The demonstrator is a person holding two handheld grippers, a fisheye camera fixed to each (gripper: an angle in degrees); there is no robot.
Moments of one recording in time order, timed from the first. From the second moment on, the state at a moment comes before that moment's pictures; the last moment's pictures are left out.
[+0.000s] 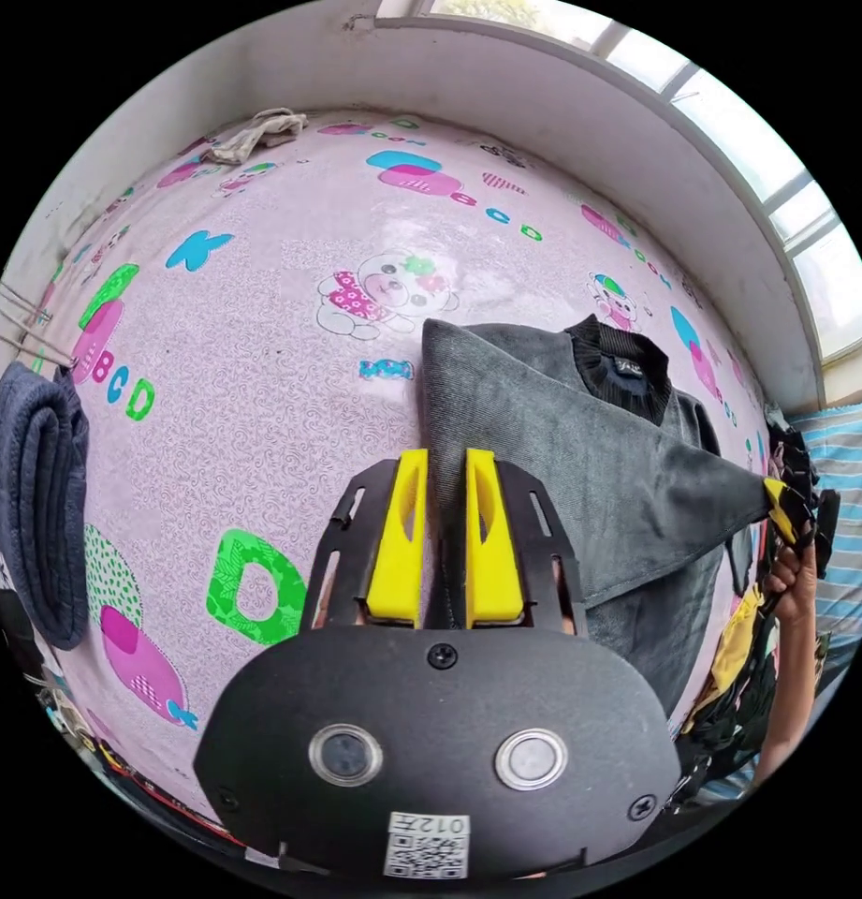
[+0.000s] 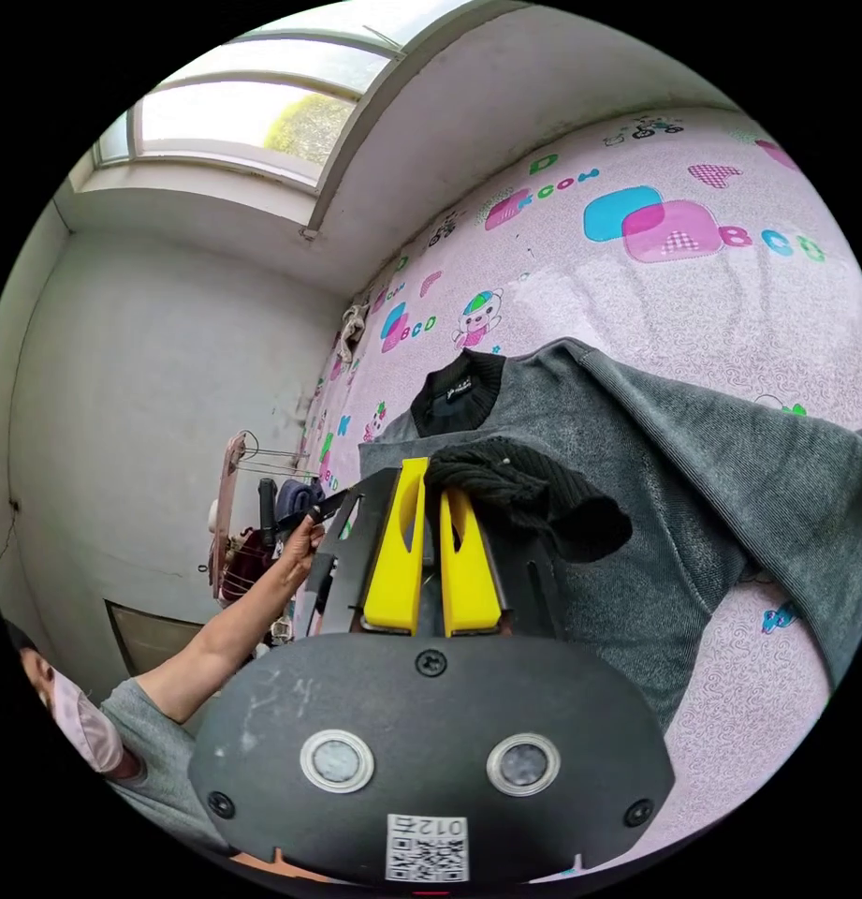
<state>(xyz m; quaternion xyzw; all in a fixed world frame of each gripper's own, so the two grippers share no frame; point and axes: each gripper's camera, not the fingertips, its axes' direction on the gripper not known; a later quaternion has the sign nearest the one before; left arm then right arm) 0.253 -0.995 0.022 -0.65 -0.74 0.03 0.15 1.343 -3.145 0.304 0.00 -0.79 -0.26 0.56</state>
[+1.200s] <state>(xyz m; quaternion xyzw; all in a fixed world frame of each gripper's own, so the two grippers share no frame) 0.340 -0.987 -0.053 -0.85 -0.52 0.07 0.05 1.321 -3.239 0.321 0.02 -0.67 -0.24 0.70</state>
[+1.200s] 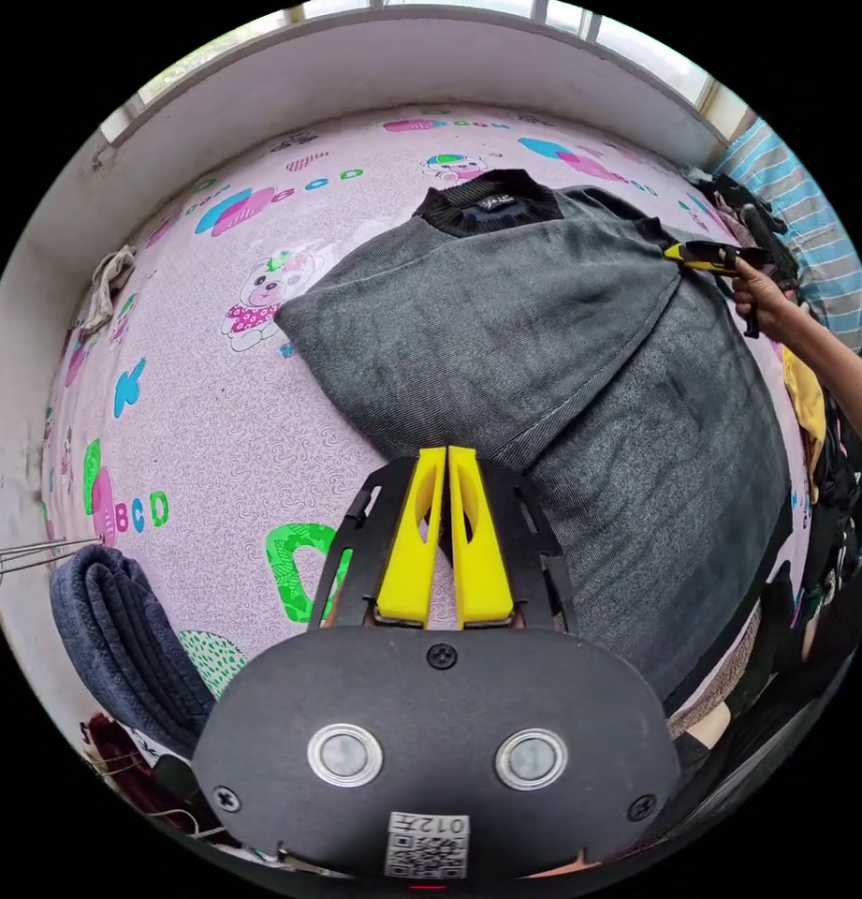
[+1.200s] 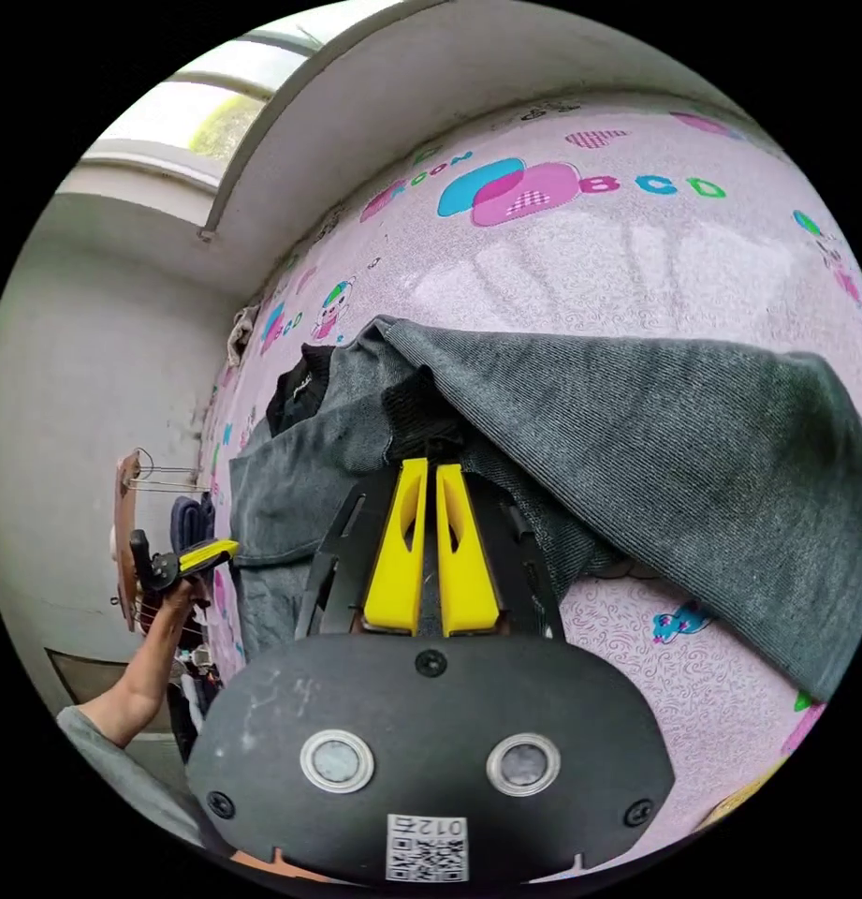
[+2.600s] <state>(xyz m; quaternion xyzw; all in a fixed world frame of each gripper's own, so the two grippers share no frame) 0.698 -0.892 -0.136 -0.88 -0.44 0.16 -0.02 1.301 -3.066 0.416 0.07 -0.41 -0.53 0.74</state>
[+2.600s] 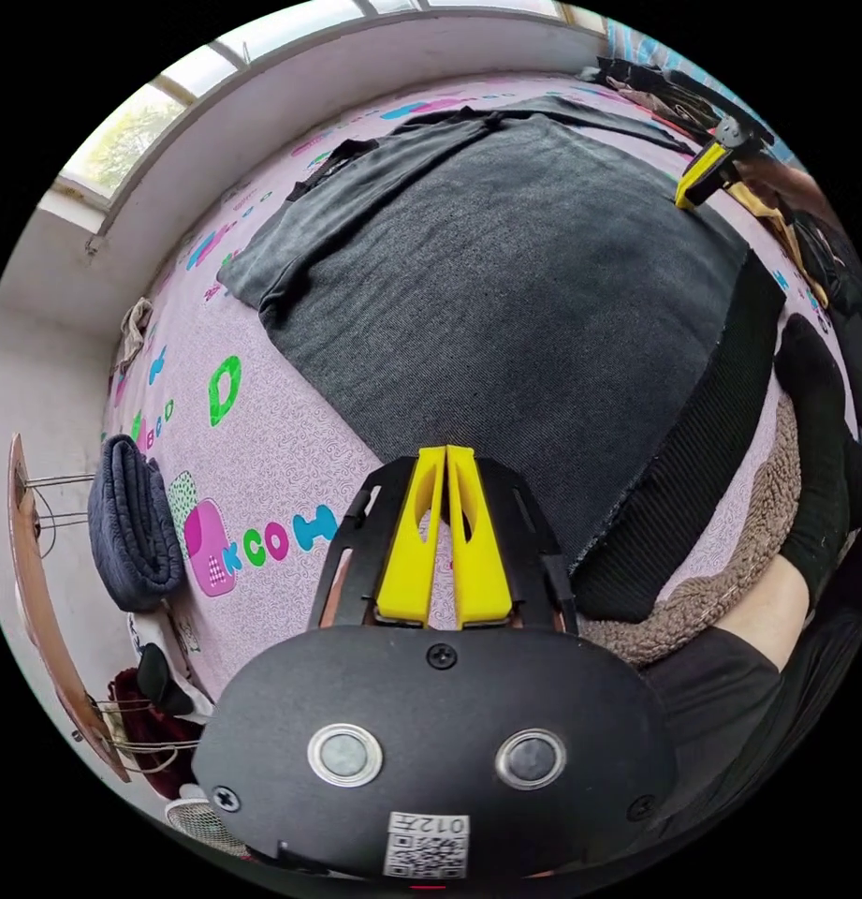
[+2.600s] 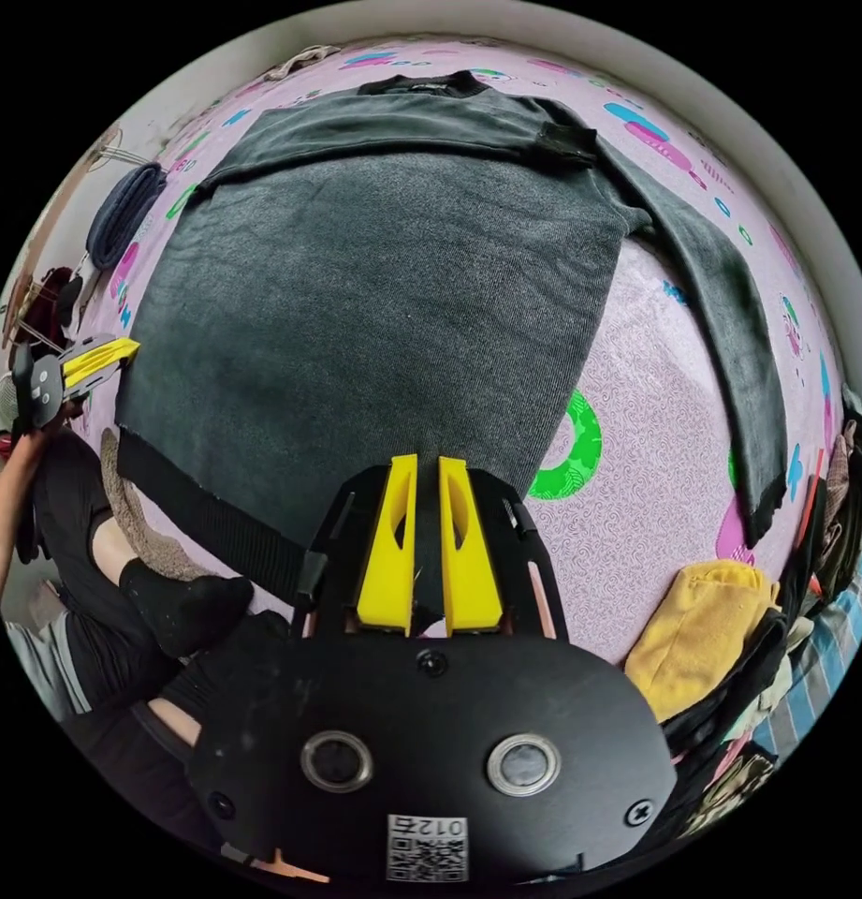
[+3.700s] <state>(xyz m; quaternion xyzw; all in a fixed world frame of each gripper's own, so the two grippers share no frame) 0.305 -0.995 -0.163 -0.71 -0.69 0.13 0.08 1.274 -3.138 0.484 0.04 -0.45 -0.56 0.69</state>
